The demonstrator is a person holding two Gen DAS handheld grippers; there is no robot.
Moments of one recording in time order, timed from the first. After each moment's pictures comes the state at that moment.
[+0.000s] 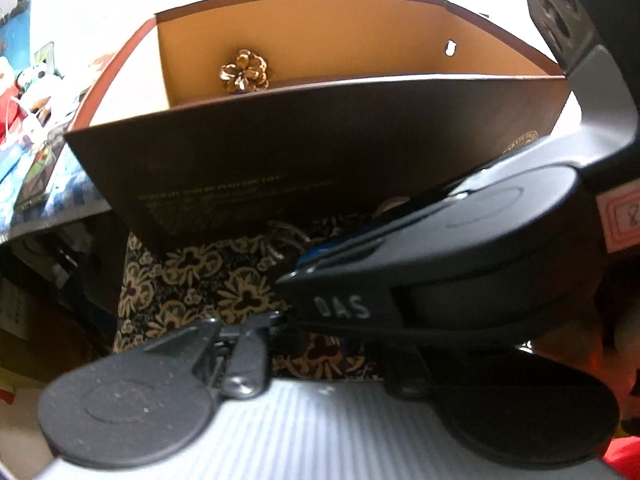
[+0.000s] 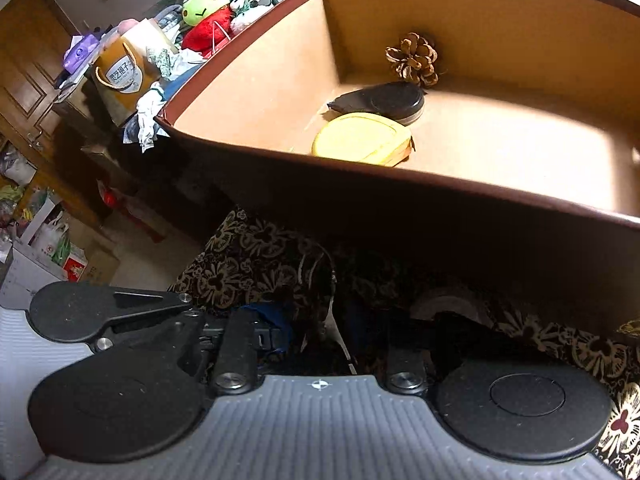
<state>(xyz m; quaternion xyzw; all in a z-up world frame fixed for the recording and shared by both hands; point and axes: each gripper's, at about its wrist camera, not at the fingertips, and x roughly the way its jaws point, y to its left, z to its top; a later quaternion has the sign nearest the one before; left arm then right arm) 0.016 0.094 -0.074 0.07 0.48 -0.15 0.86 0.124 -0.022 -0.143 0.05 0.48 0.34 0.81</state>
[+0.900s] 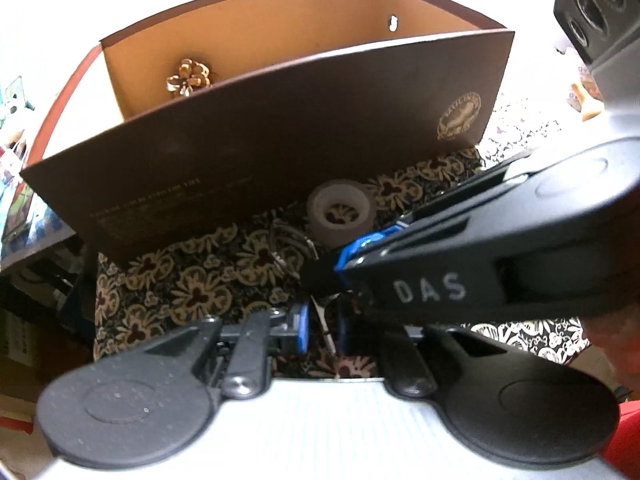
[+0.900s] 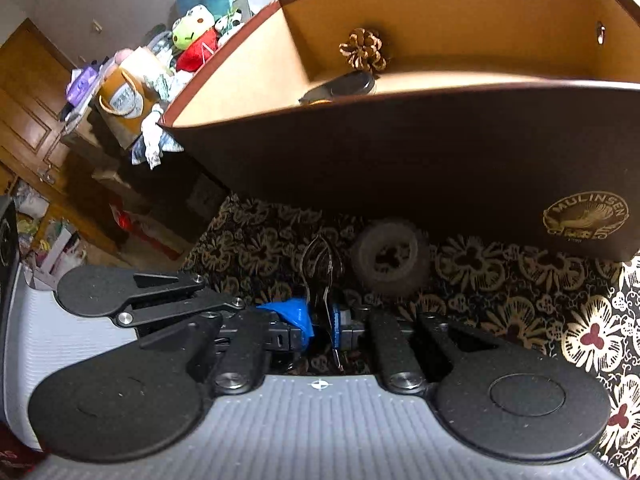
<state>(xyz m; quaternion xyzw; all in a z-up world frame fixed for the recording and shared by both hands) -0.002 0.063 -0.071 0.11 0.48 -0.19 0.85 0.095 -0.073 -0.142 0.10 0.49 0.33 0.80</state>
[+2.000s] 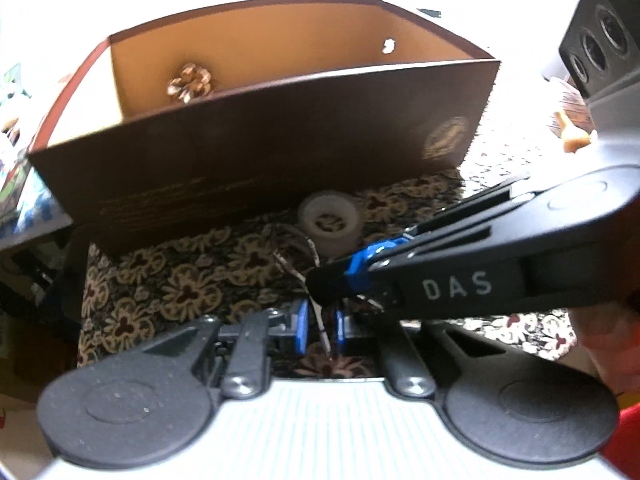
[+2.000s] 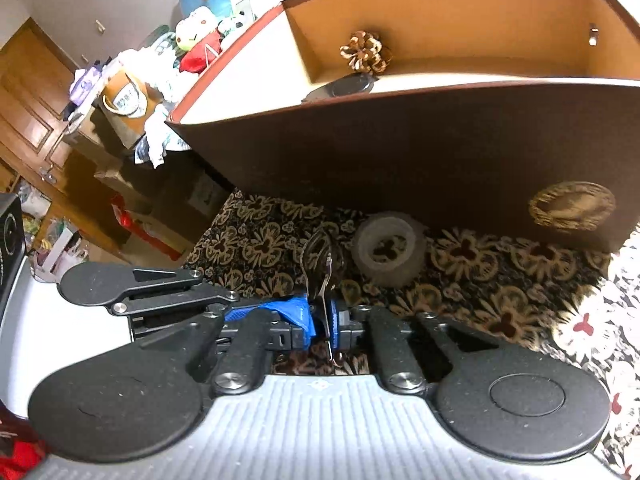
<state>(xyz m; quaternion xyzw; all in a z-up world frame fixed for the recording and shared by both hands) -0.008 0.072 -0.062 0.06 0.47 -0.21 0.86 0.086 -0.086 -0.133 0.11 0.48 0.33 0.80</state>
